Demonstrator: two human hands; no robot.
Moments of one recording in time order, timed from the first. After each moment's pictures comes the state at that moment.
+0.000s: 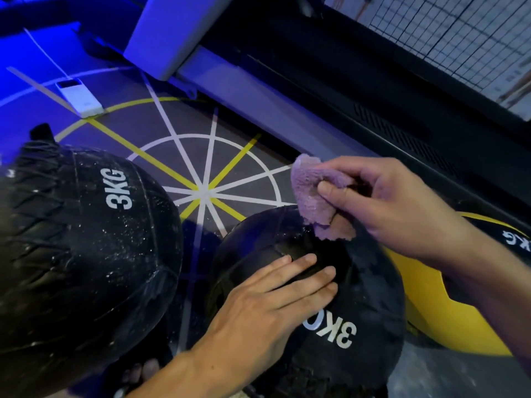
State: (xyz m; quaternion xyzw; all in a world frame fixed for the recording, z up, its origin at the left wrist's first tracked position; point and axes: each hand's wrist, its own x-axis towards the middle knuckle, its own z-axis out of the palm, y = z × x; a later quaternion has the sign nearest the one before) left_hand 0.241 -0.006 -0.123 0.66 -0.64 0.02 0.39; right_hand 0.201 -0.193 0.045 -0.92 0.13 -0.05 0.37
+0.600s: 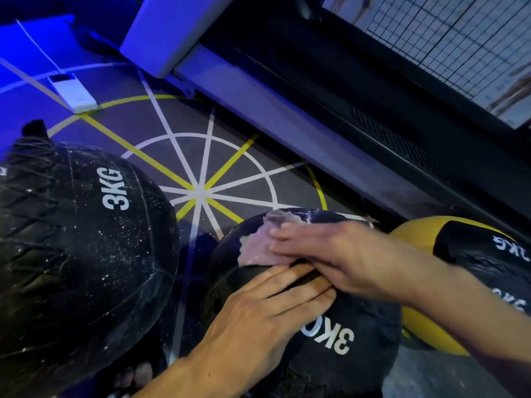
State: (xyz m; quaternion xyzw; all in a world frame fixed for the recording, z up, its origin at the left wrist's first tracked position) left_hand 0.241 -0.006 -0.124 0.65 -0.64 0.02 0.41; right_hand 0.191 -0.190 0.005 -0.98 -0.07 0.17 0.12
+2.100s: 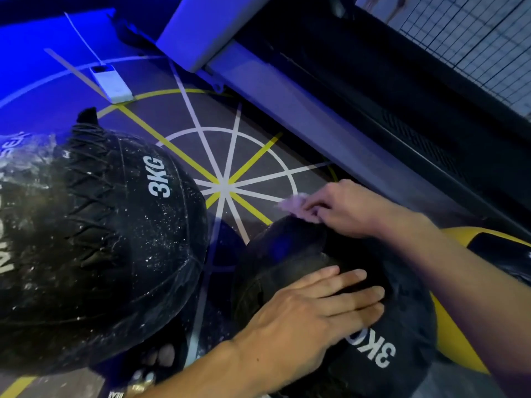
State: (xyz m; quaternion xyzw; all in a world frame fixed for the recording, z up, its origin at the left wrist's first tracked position) left_hand 0.232 -0.019 -0.128 0.61 -0.68 -0.04 0.40; right_hand 0.269 -0.201 -0.015 -0.97 0.11 0.22 0.09
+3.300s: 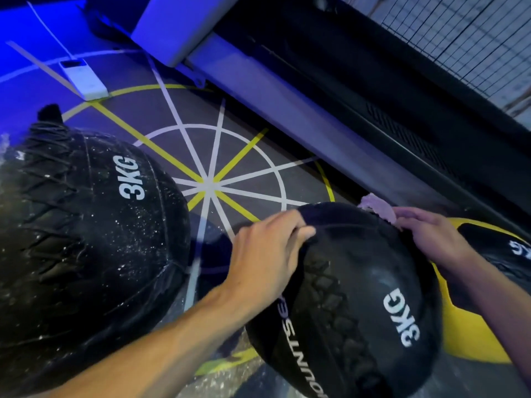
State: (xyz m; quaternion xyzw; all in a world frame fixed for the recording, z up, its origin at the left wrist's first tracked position) left_hand 0.283 -0.043 -0.105 0.76 -0.40 -0.06 0.50; right_hand 0.142 -0.283 -0.030 -0.75 0.54 -0.08 0.37
